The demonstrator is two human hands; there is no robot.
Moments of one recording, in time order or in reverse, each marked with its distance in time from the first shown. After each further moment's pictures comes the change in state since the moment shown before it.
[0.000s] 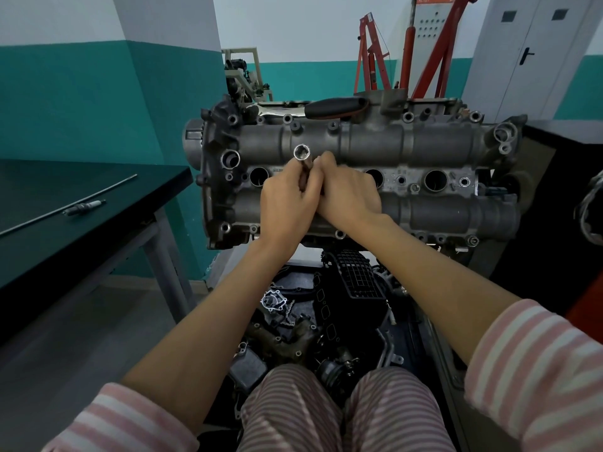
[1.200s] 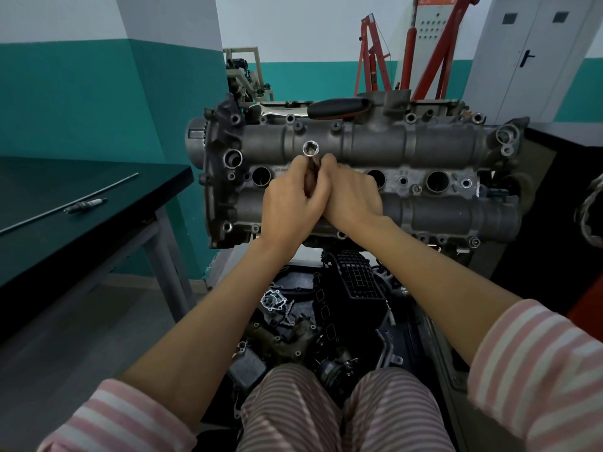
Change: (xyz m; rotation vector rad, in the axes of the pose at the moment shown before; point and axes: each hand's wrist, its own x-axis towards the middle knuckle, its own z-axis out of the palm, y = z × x) left_hand -0.003 0.003 -0.004 0.051 -0.030 0.066; right_hand 0.001 -0.003 0.000 -0.033 -0.039 0.043
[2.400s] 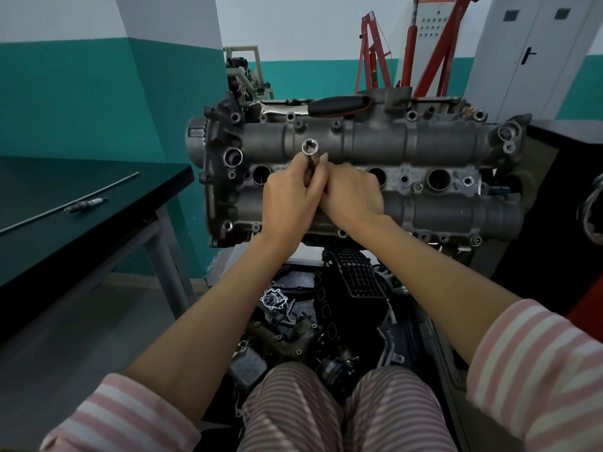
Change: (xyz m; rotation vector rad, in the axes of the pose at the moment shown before) left_hand 0.006 -0.004 0.004 -0.006 0.030 -0.013; right_hand -0.001 0.003 0.003 -0.028 0.051 -0.043
